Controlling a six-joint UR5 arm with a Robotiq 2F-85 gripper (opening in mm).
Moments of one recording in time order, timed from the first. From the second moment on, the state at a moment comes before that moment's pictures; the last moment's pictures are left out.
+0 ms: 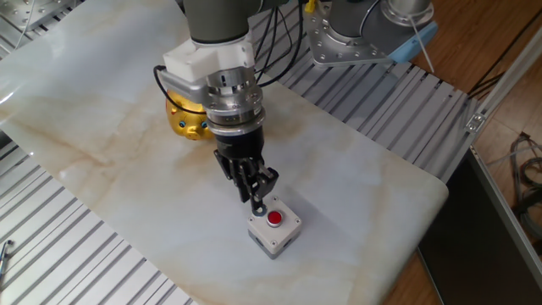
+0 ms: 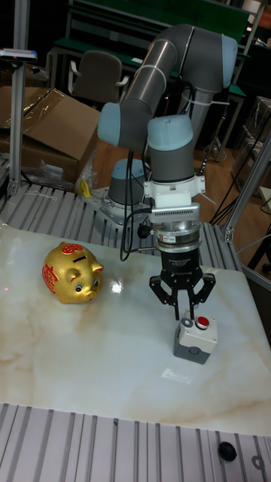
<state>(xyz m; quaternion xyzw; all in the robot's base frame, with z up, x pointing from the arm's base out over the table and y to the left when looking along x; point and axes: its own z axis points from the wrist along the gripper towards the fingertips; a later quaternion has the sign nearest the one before) 0.577 0.146 0.101 0.06 0.97 0.20 0.11</state>
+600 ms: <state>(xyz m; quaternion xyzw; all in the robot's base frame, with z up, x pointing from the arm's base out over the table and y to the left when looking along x) 0.577 0.149 0.097 0.06 0.97 0.21 0.11</state>
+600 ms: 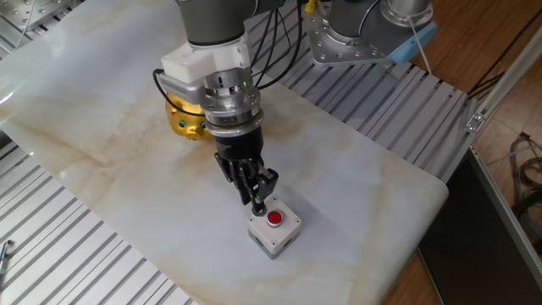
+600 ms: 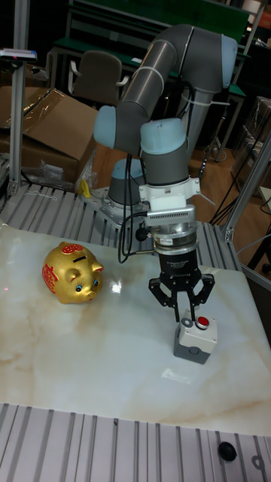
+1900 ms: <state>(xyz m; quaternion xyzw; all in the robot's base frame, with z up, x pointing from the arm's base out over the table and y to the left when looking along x) 0.574 0.147 0.092 0.04 0.96 0.25 0.12</state>
